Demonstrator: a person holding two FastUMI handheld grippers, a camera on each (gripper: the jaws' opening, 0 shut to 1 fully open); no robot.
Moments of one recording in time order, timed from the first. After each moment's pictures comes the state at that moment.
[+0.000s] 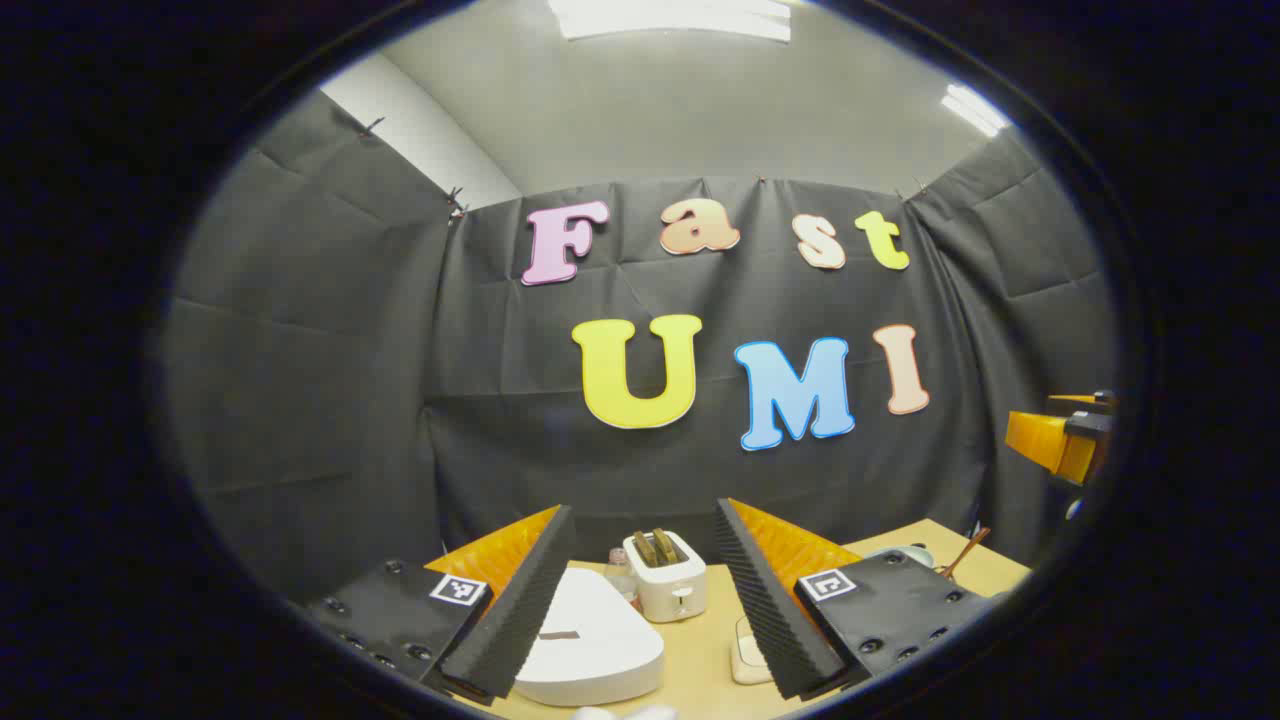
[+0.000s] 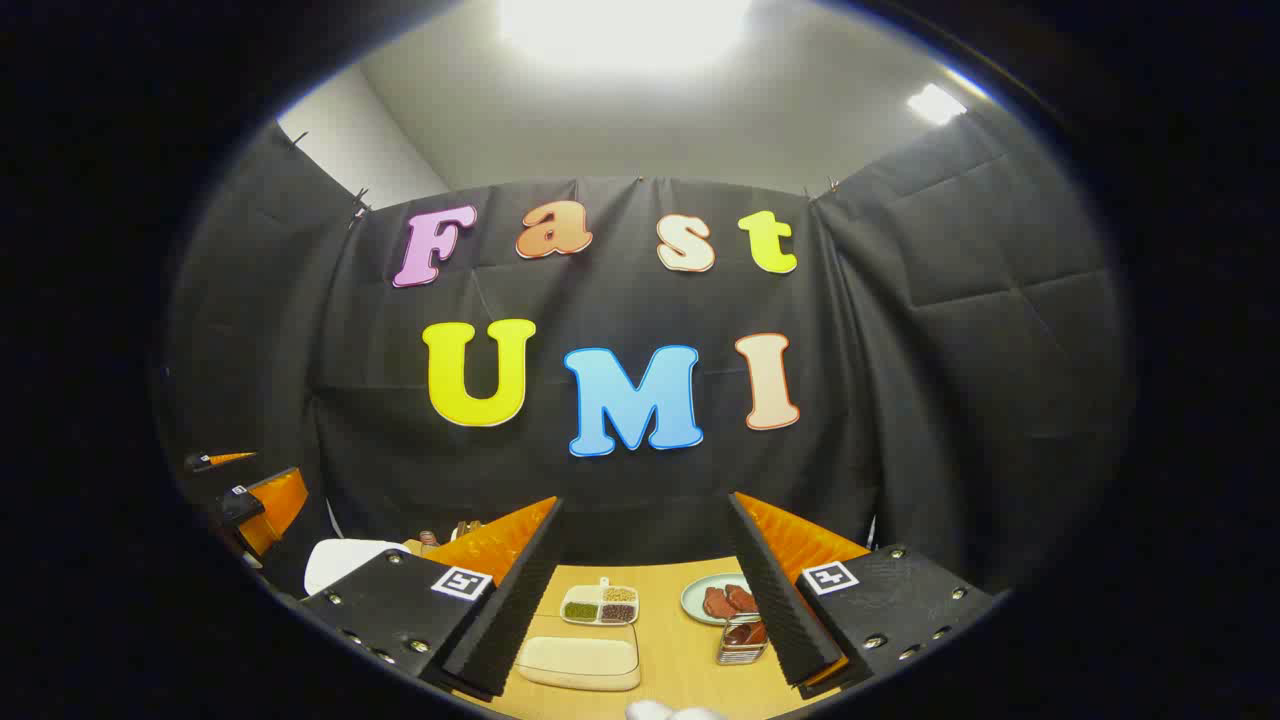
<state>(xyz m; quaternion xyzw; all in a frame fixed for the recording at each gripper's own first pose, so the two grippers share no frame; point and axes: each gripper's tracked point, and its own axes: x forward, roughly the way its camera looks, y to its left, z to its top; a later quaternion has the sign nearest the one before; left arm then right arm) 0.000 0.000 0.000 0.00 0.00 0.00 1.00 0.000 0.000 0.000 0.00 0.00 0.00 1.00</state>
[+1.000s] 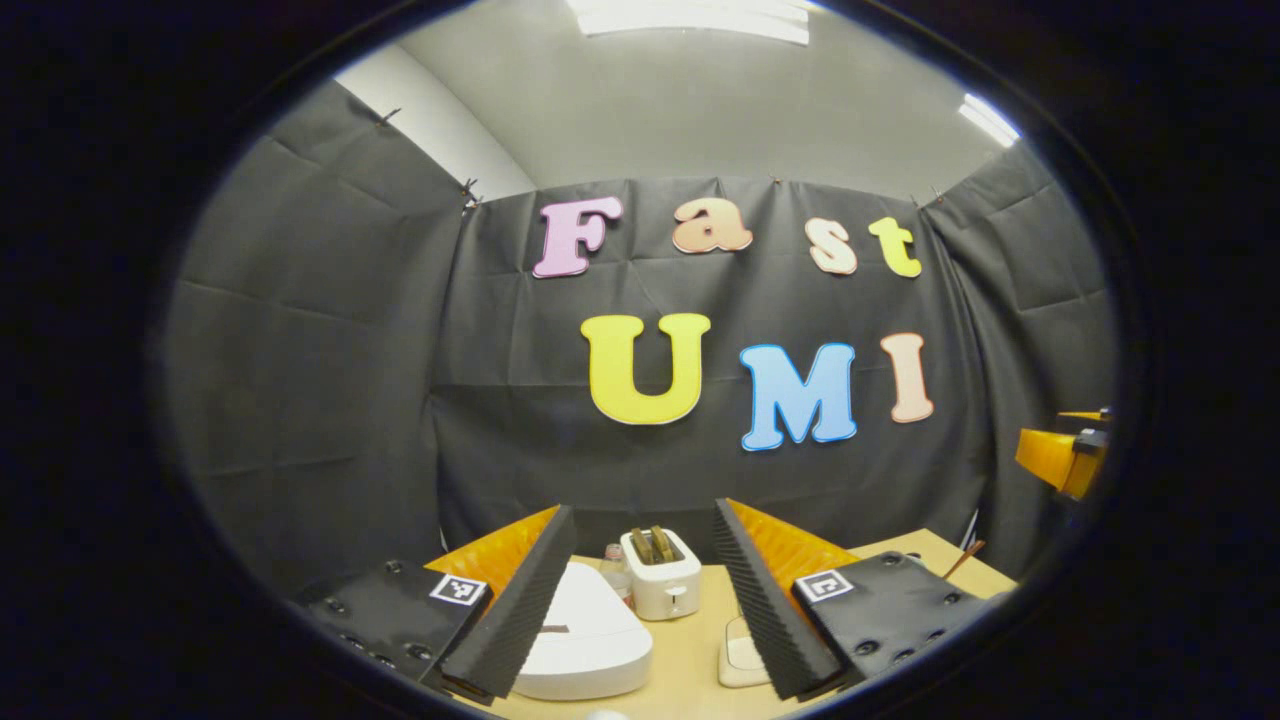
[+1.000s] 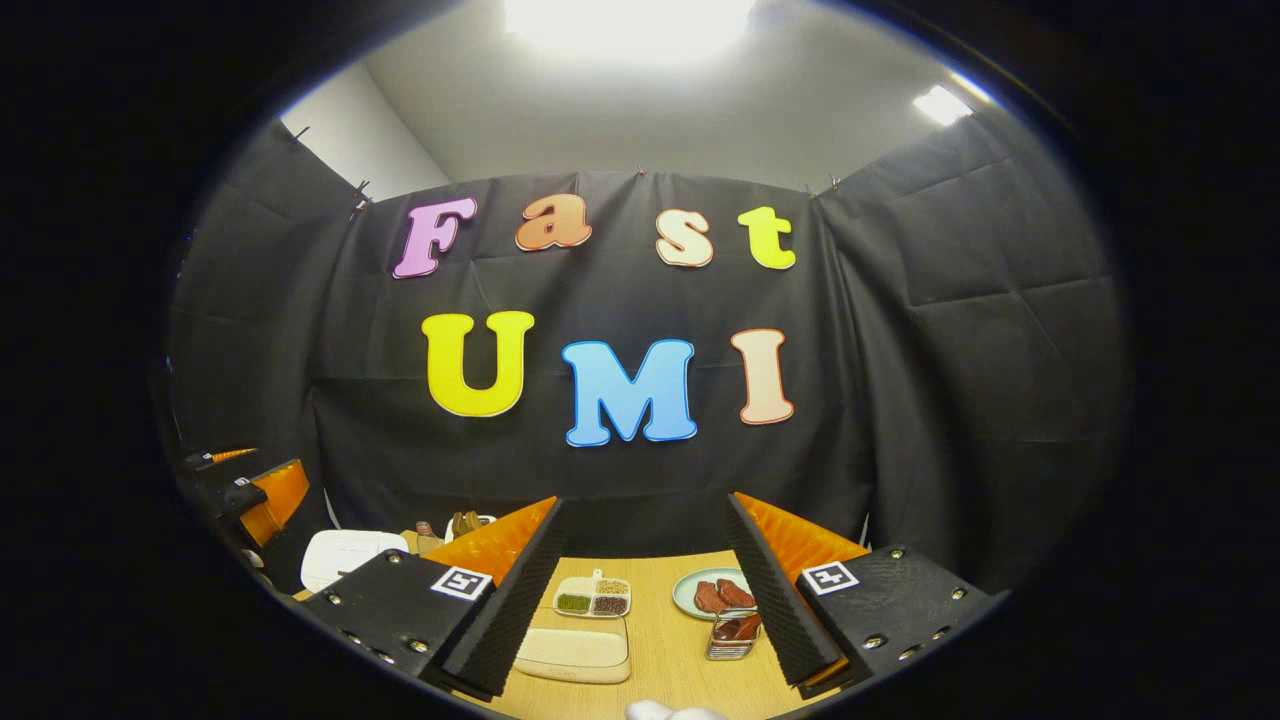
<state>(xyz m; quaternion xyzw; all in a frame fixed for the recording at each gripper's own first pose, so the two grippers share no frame) 0.007 0.003 -0.002 -0.02 0.00 0.01 1.00 -0.013 -0.007 -0.010 -0.01 0.02 0.00 1.00</state>
